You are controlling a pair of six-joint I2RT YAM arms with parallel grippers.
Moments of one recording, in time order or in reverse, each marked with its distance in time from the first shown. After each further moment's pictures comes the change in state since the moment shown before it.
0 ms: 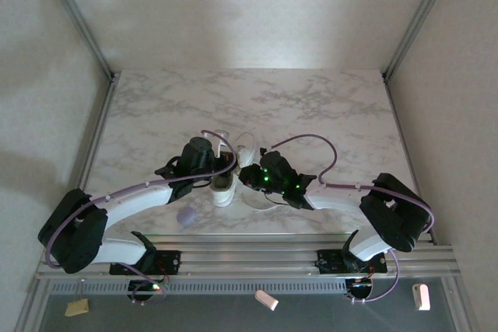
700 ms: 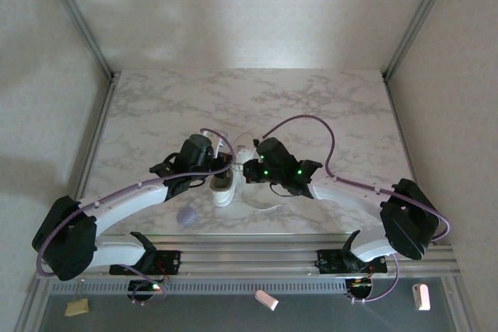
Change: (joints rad) left arm 0.000 -0.052 0.068 -0.228 -0.069 0.113; right arm -0.016 -0.076 0.214 -0.452 0.049 -0.418
